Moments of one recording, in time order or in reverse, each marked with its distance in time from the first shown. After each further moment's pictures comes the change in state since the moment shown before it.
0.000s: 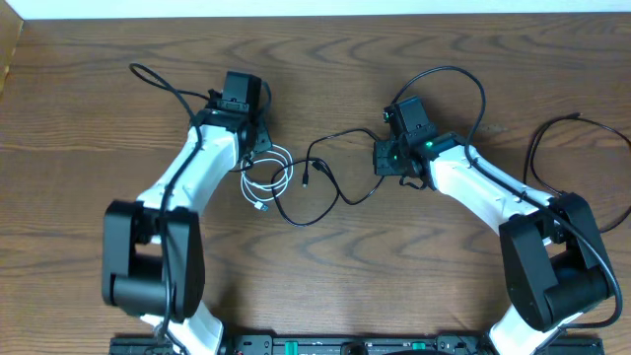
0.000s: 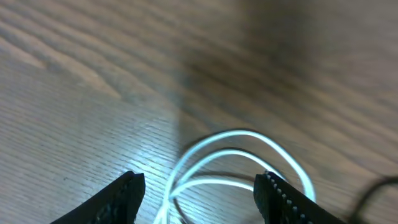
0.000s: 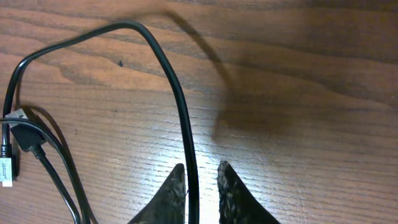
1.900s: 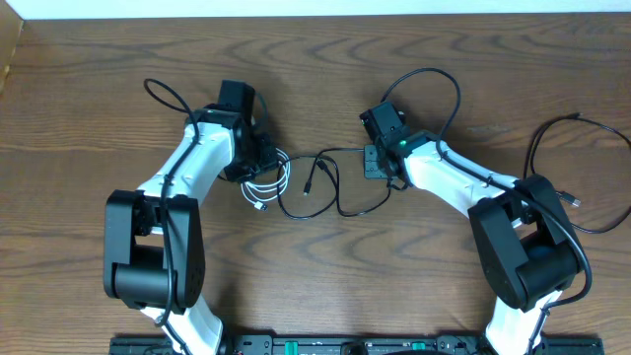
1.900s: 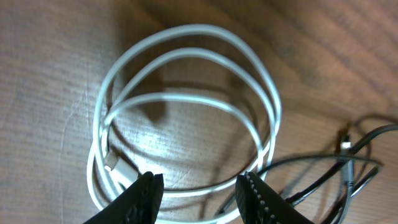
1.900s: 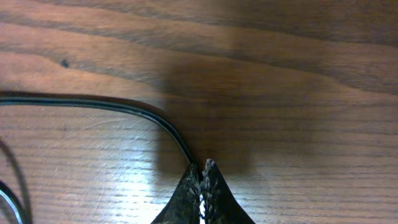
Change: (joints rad) left arm 0.029 0.040 0.000 -0.148 0.334 0.000; right arm 0.069 0.127 0.083 -0.063 0.178 0.077
